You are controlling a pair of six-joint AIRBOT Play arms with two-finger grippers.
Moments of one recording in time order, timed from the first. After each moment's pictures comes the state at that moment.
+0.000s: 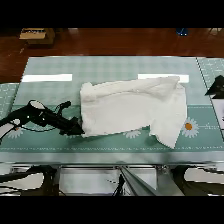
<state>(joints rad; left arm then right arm) 0.03 -1.42 0.62 0.71 -1.30 -1.14 -0.54 -1.47 1.48 -1.30 1.67 1.35</state>
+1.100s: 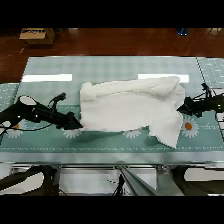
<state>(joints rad) 0.06 -1.30 0.67 0.70 -1.32 -1.13 -0.52 -1.56 0.97 -0.99 1.18 1.19</state>
